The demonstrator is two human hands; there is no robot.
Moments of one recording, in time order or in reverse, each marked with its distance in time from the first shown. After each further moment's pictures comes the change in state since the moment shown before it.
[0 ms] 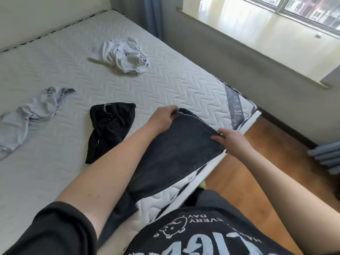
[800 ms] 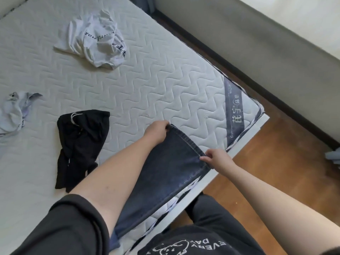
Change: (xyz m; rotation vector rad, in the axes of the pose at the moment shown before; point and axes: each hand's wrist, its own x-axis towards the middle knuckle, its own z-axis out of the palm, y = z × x) left_hand 0.236 -0.046 0.141 0.319 -0.285 -0.390; right_hand 0.213 0.138 0.008 0.004 -0.403 0.139
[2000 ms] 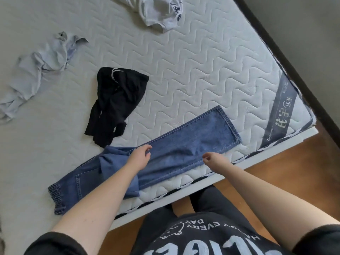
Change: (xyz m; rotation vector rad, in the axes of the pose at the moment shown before) left_hand -0.191 -0.174 0.091 -0.423 -0.017 -0.488; right_hand 0.025 -0.049 0.111 -0.230 -0.378 -0.026
